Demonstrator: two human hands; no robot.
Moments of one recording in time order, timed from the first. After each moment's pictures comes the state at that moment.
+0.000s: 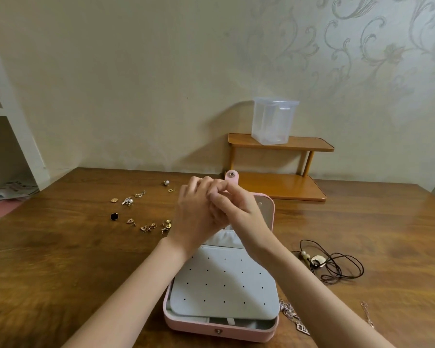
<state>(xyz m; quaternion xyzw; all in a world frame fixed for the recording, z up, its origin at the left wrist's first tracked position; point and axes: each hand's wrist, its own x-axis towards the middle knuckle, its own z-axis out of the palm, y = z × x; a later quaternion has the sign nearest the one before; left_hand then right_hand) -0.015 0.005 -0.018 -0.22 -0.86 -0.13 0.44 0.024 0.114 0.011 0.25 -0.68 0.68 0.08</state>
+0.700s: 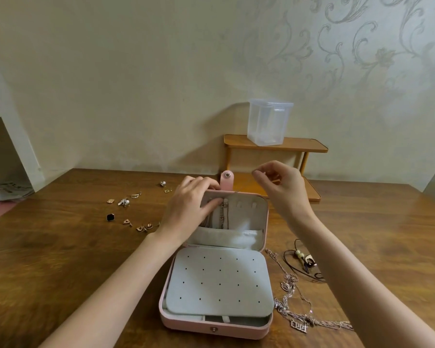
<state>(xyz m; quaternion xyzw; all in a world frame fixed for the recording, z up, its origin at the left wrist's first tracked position) -0.021 -0.008 -0.009 -0.27 -0.86 -0.27 0.34 0.004 0.178 0.039 0.10 -0.83 0.47 0.29</state>
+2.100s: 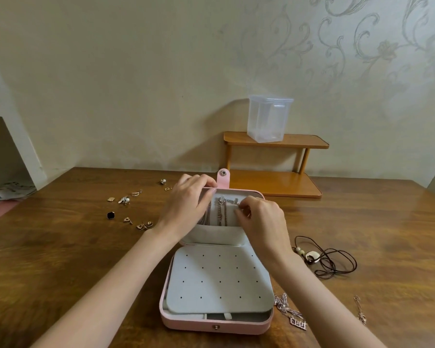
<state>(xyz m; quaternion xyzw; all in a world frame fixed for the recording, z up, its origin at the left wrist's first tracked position) -0.021 -0.007 -0.008 -0.23 -0.88 -0.28 0.31 0.024 0.152 -0.009 0.07 -0.94 0.21 0.27</state>
